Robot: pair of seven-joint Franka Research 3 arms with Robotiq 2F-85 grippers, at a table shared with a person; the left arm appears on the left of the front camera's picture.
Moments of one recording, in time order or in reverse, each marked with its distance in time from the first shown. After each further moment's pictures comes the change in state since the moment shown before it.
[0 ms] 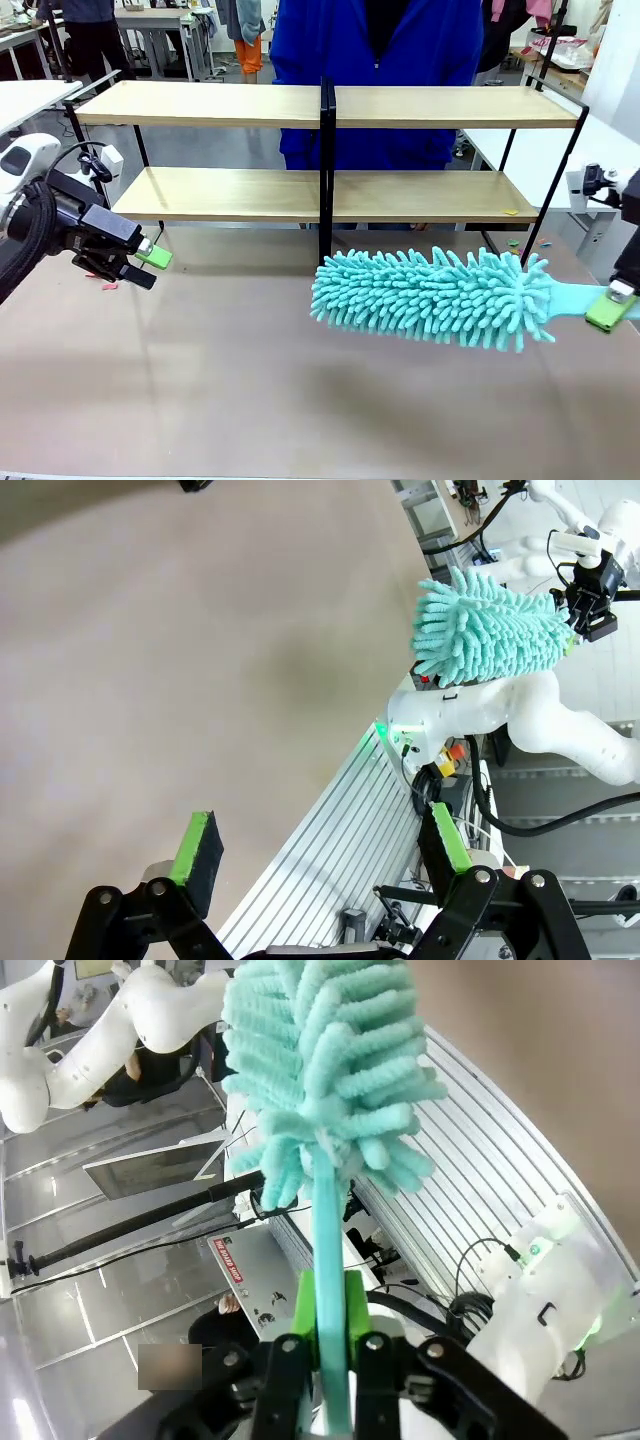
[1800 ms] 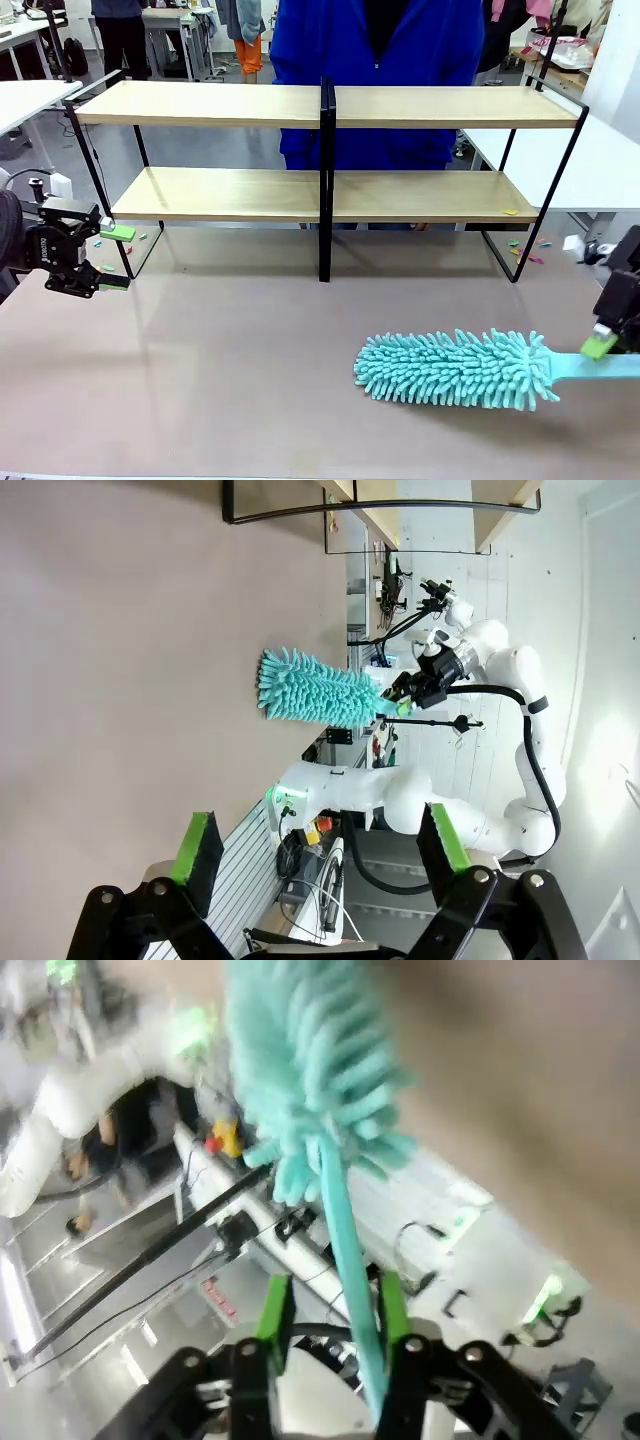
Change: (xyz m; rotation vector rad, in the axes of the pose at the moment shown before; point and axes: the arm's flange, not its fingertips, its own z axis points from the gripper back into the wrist) left arm -0.023 0.078 0.033 -0.246 -0.180 0.423; right arm 0.015 -0.147 0.008 -0.108 -0.002 -0.312
